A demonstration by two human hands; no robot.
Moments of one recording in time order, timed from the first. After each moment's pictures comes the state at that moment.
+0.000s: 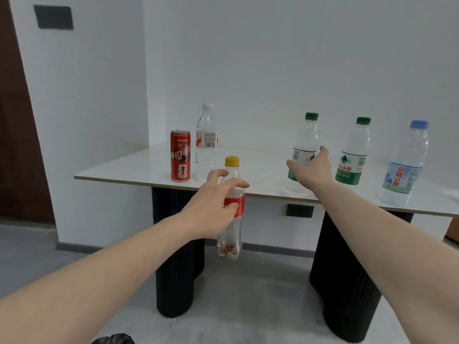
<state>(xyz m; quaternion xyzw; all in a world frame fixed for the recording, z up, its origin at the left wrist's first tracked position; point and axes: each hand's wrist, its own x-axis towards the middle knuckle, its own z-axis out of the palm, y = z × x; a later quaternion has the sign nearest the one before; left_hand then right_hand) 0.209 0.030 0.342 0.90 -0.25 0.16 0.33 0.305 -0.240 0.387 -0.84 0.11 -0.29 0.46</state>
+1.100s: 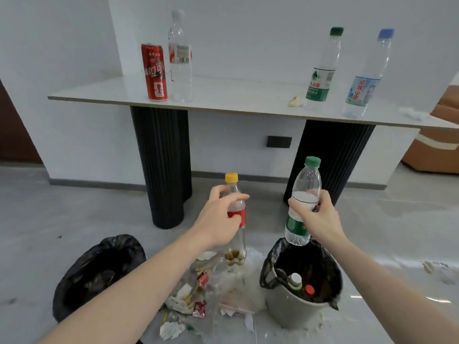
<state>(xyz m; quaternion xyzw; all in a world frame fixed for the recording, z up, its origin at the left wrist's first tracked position) 0.071 -0.039 0.172 0.87 -0.17 -0.01 0.46 0.050 -0.297 0.168 -0.81 0.13 -0.18 0.54</state>
